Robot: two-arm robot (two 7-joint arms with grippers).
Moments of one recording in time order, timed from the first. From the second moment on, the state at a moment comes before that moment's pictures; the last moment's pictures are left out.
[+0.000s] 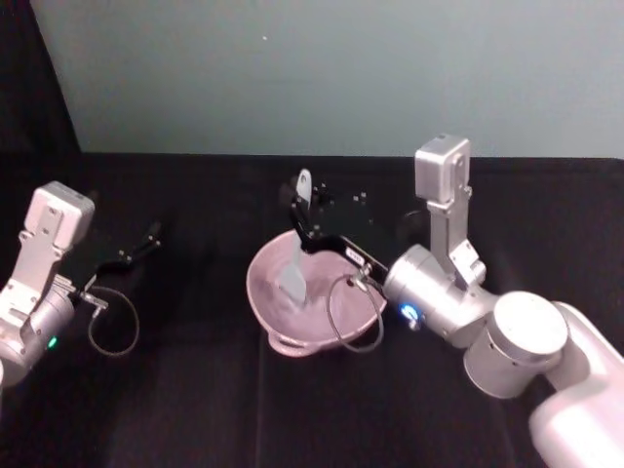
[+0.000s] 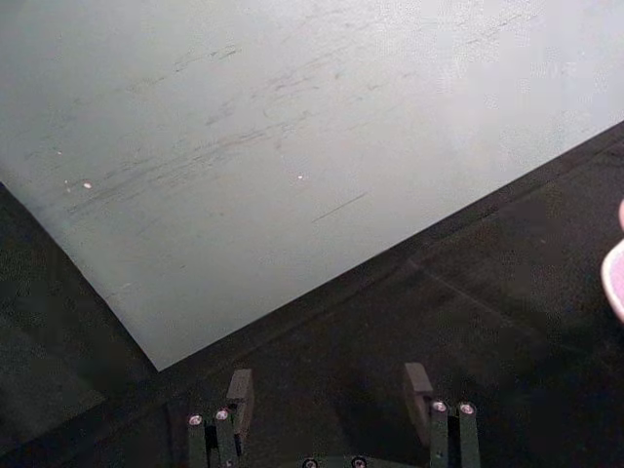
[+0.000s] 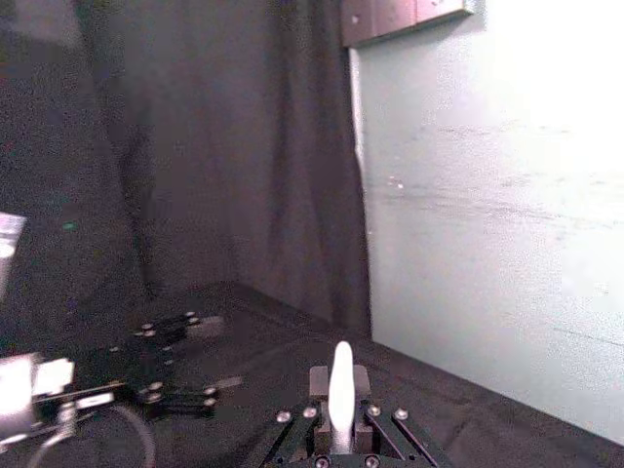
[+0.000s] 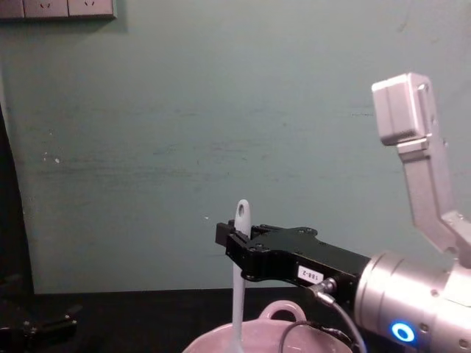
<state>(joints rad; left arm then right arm) -0.20 0.60 0.45 -1.41 -0.25 -0.12 0.03 0.33 0.19 -0.46 -1.35 0.35 -0.11 0.43</state>
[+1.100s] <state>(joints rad) -0.20 0.60 0.45 -1.41 -0.25 -0.12 0.03 0.25 0.24 -0.33 -1.50 0.36 -0.10 0.39</state>
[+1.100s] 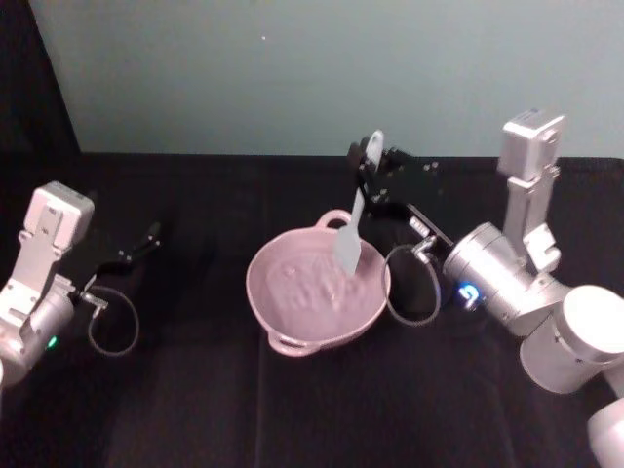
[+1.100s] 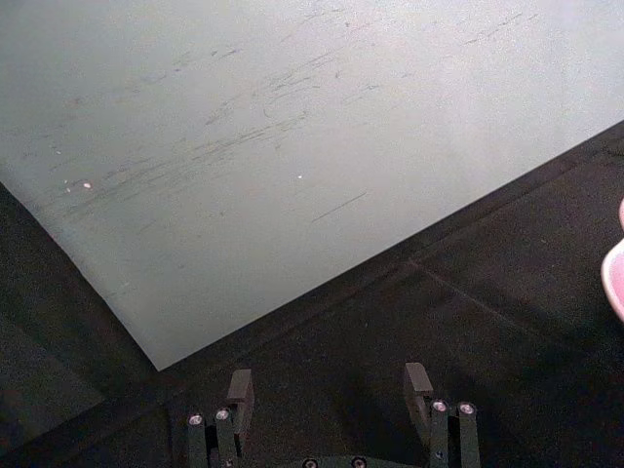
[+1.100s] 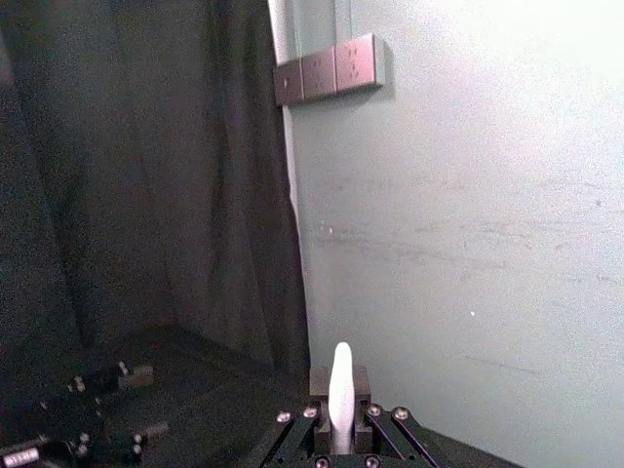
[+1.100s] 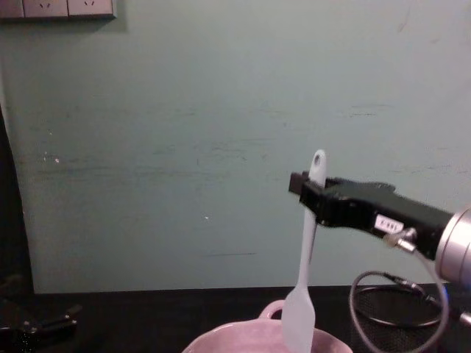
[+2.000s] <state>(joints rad) -0.20 0.60 0.45 -1.41 -0.25 -0.12 0.03 0.13 0.32 -0.15 -1.73 0.60 0.00 0.26</state>
